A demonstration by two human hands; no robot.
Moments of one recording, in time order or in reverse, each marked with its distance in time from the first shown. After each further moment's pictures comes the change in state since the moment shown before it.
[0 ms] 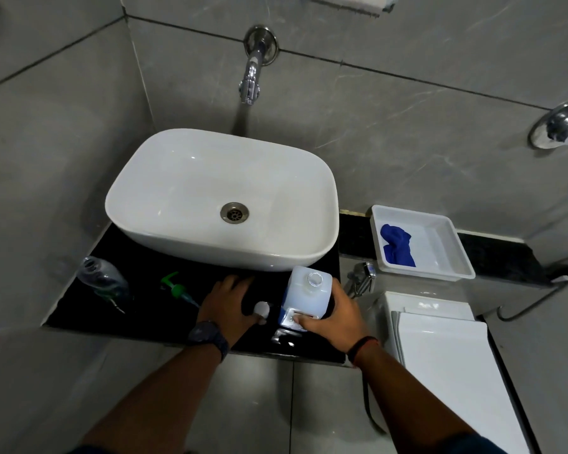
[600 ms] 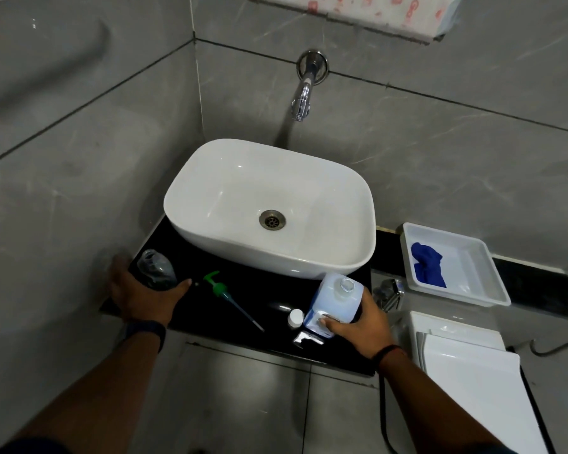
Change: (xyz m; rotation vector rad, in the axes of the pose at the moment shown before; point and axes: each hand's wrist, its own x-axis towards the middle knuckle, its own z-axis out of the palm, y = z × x) left_hand -0.027 -0.122 -0.098 -0.343 0.798 -0.570; right_hand 0.002 -0.016 0.012 0.011 0.037 0.011
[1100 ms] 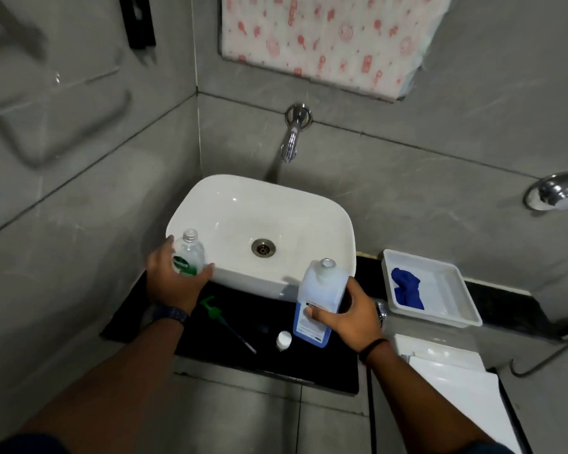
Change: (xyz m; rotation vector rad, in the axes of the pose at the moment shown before) left_hand 0.005 0.099 0.000 -0.117 -0.061 0.279; right_hand 0.003 -0.088 -0.023 0.035 0.076 -0.161
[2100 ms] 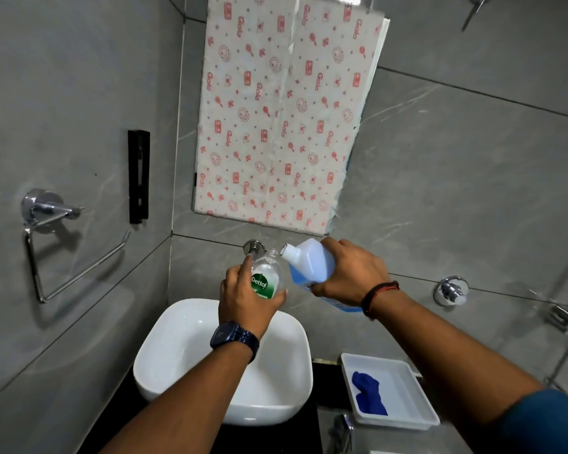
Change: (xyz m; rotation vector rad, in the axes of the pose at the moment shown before) left_hand 0.035 0.269 0.000 -0.169 -0.166 0.277; right_hand 0.070 -0.291 -0.142 -1.010 0.216 -0.361
